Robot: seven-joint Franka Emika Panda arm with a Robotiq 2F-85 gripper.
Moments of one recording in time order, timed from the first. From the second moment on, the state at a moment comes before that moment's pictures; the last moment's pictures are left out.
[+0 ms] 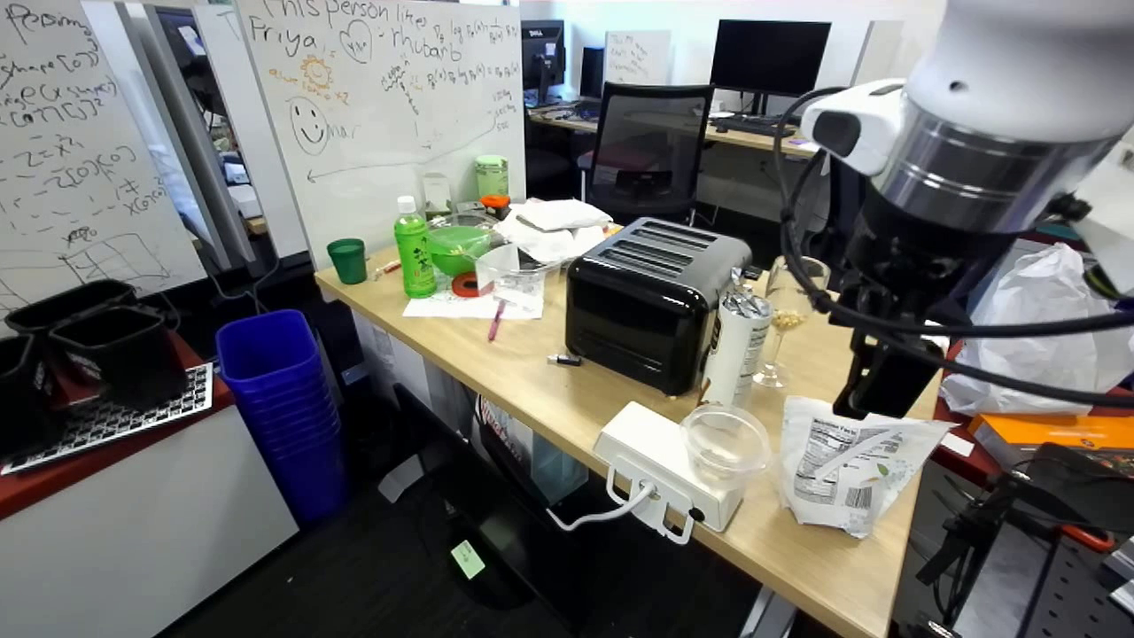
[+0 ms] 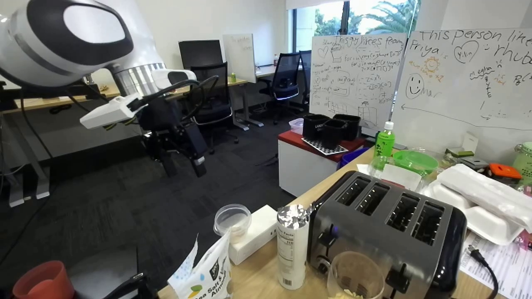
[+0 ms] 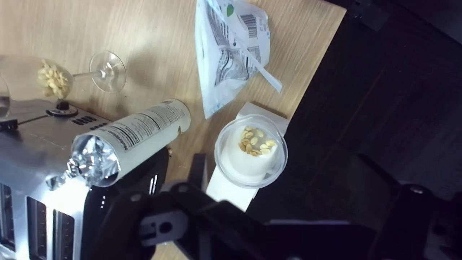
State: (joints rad) arm 0.24 -0.42 0.31 -2.74 -0.21 2.35 0.07
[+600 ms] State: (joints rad) arm 0.24 -0.11 0.35 -2.63 -0.25 2.45 0.18
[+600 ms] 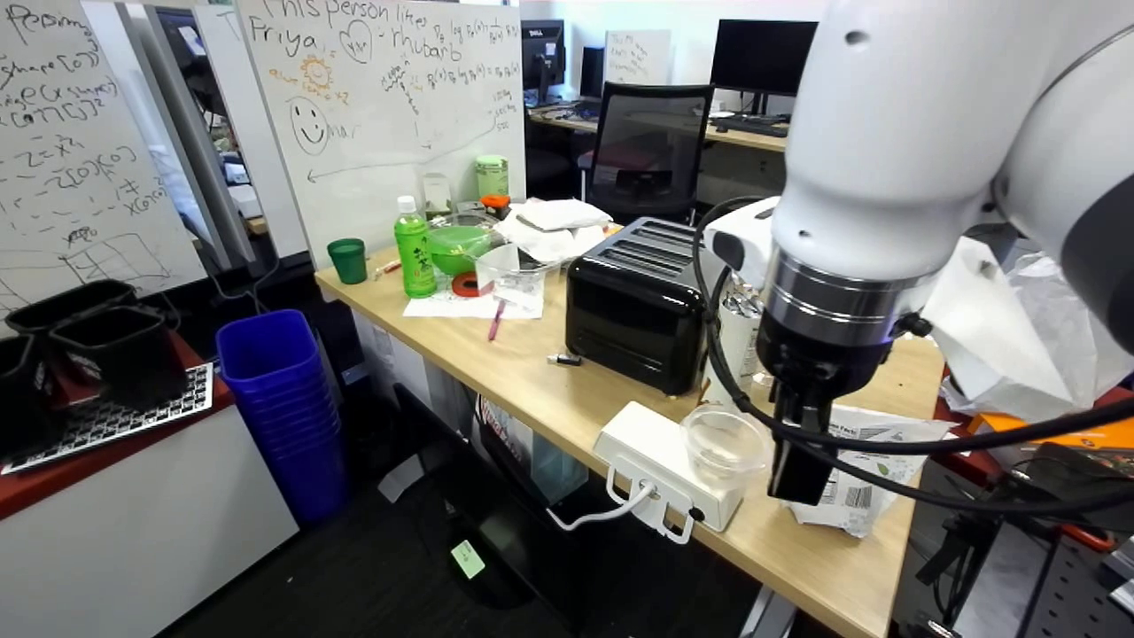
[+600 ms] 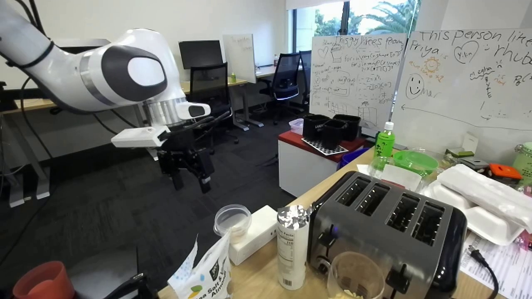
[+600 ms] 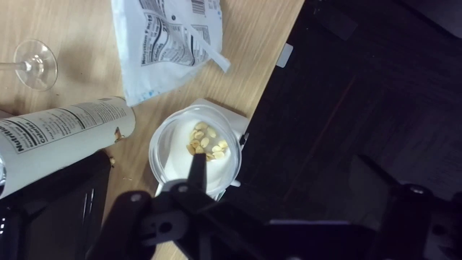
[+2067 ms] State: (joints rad) arm 0.35 0.27 0.15 -2.46 -0.57 2.59 0.50
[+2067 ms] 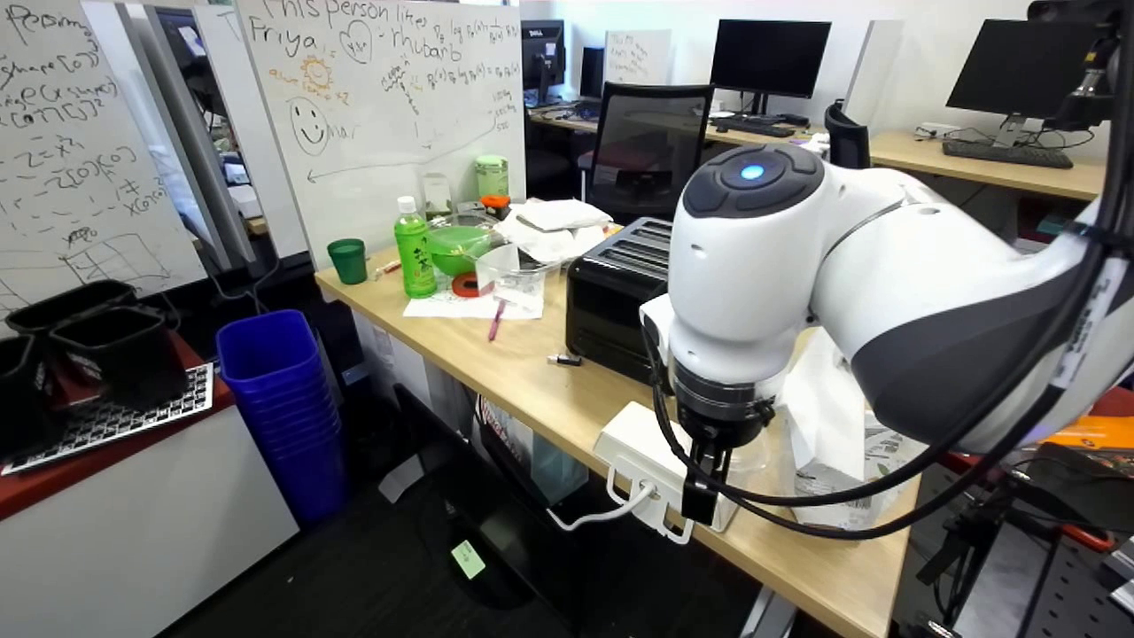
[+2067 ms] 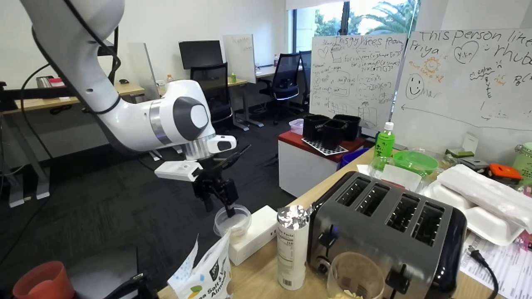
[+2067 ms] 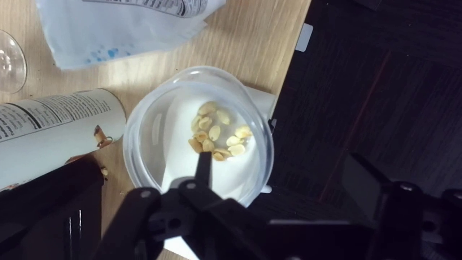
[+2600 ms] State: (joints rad) arm 0.38 0.32 0.10 -2.43 -0.64 2.59 0.56
